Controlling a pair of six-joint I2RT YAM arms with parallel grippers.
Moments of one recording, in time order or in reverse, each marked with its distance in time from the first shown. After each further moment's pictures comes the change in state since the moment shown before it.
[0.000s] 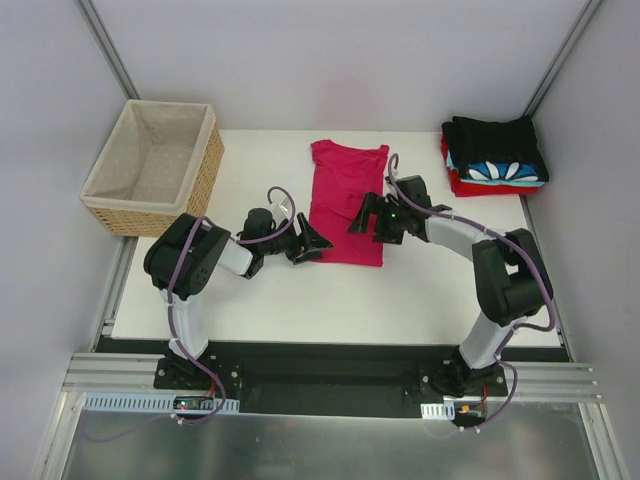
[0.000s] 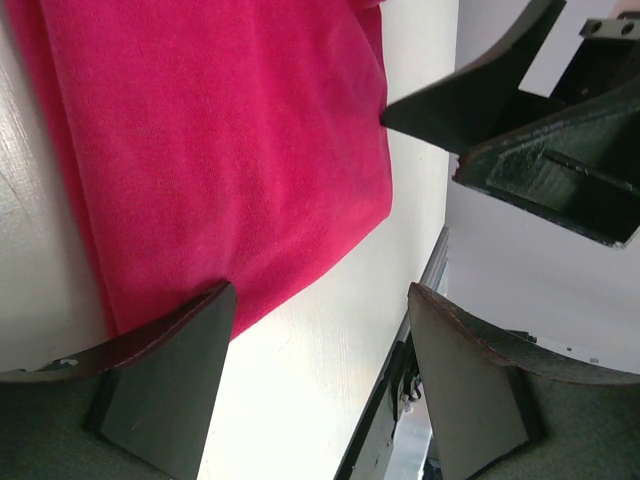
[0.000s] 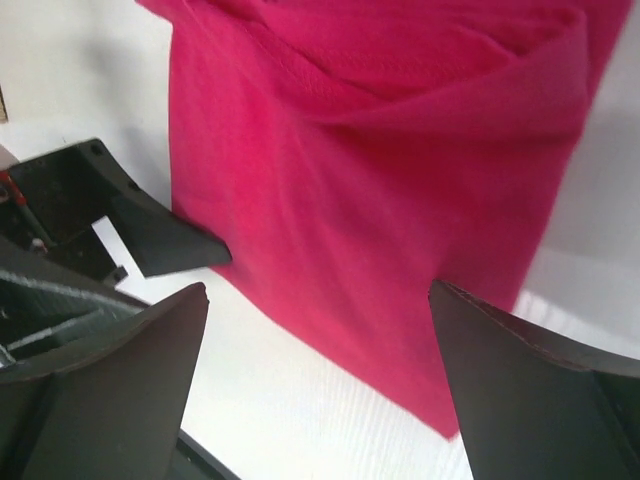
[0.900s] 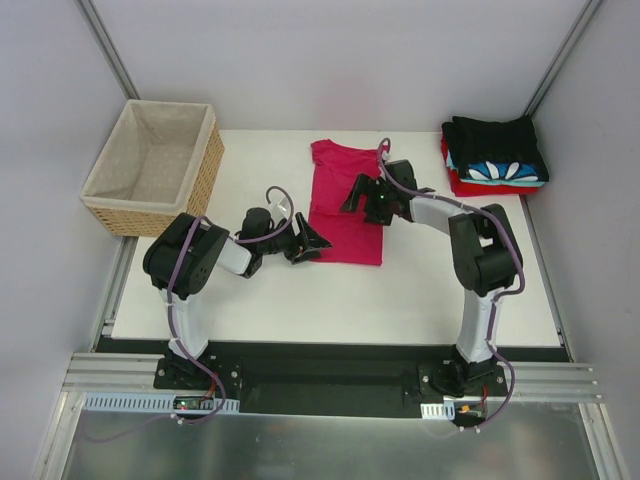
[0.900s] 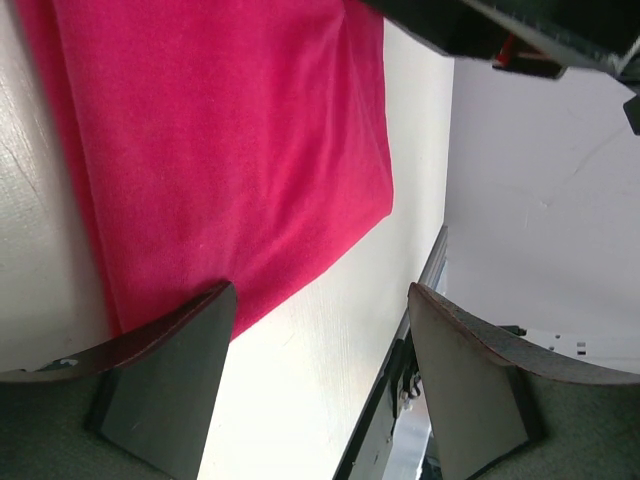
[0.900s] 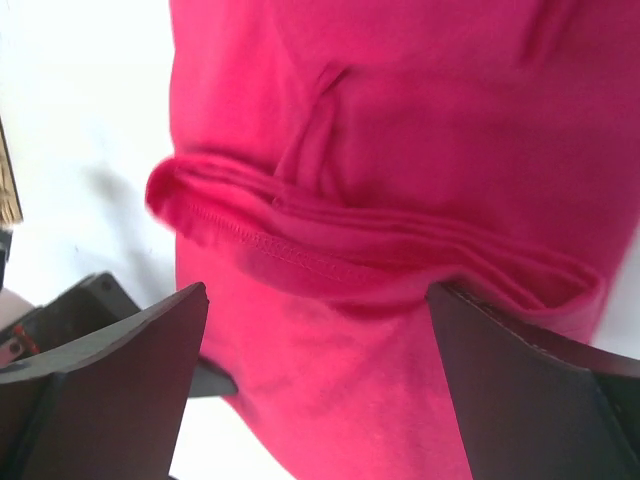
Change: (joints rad) left arm 0.014 0.001 0.000 -0.006 0.003 0.005; right arm 0.007 0.283 0.268 0.061 0.041 0.049
